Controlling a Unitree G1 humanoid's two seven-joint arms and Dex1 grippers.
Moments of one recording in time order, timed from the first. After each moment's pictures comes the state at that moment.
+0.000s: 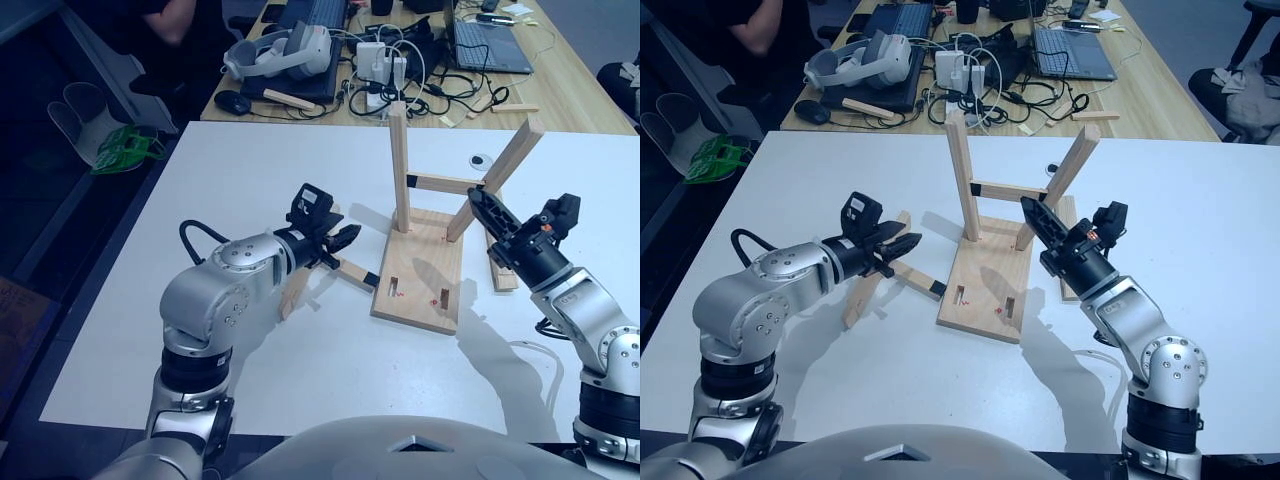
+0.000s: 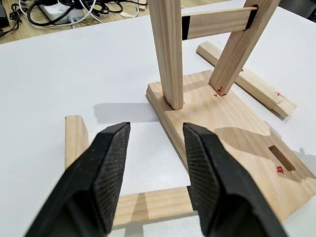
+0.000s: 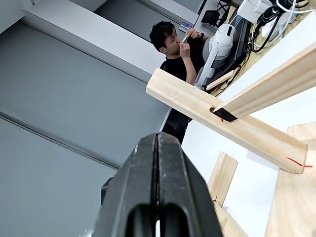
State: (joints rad) left arm -0.33 0.33 -0.08 -0.55 -0.45 1.18 -0.28; right arm 0.03 -0.37 -0.25 -0.35 1.75 0.71 -0.01
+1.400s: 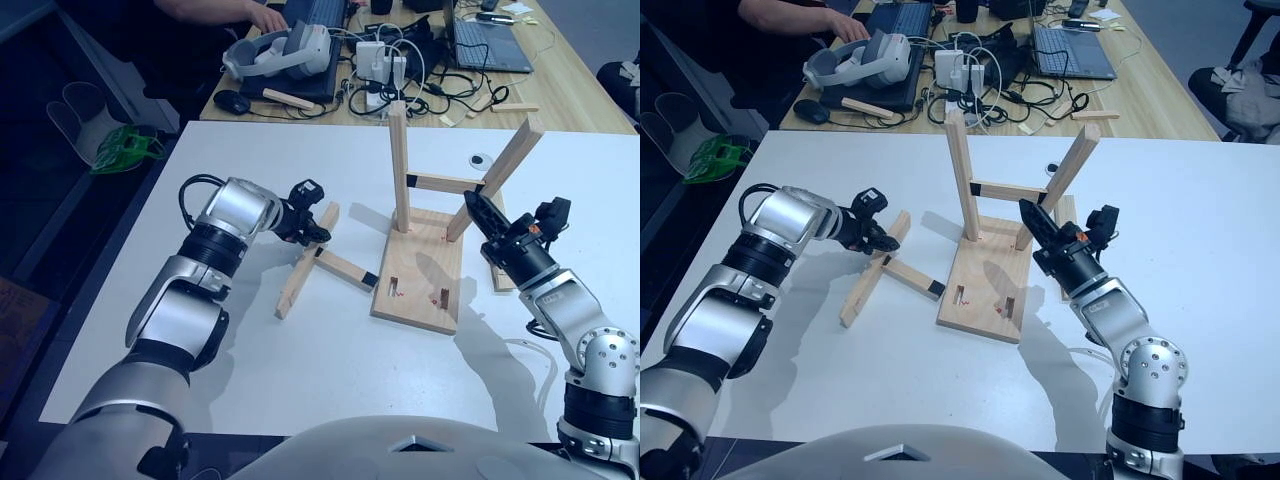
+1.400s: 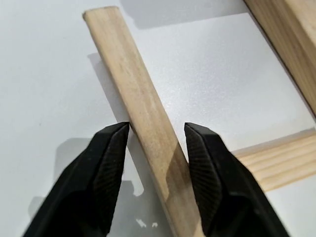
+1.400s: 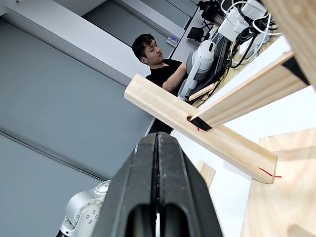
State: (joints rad) left arm -0.84 0.46 -0.43 0.59 -0.11 0.95 -0.91; right arm 0.03 -0.29 -0.22 -0.36 1.54 0.66 0.01
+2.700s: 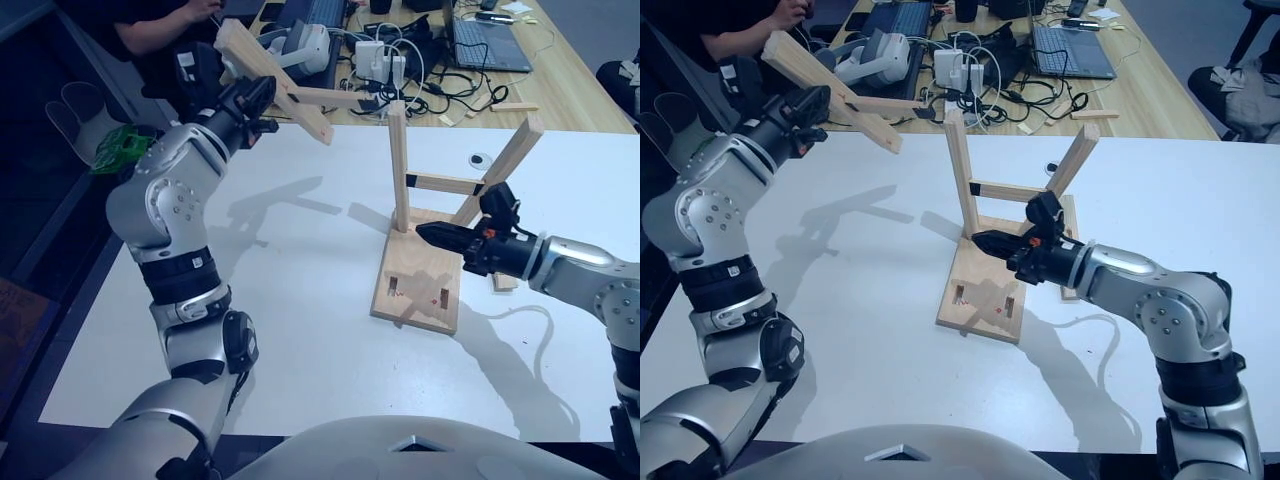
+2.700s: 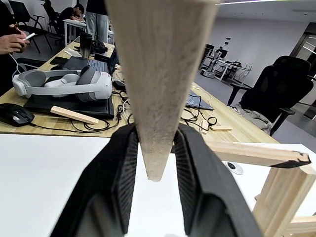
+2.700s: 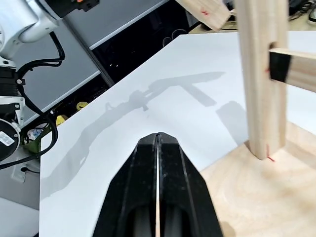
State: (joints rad) left arm -0.67 0.22 0.37 -0.11 -0.40 0.93 -0.28; right arm -0.24 -0.68 0.05 -0.41 1.09 0.96 0.41
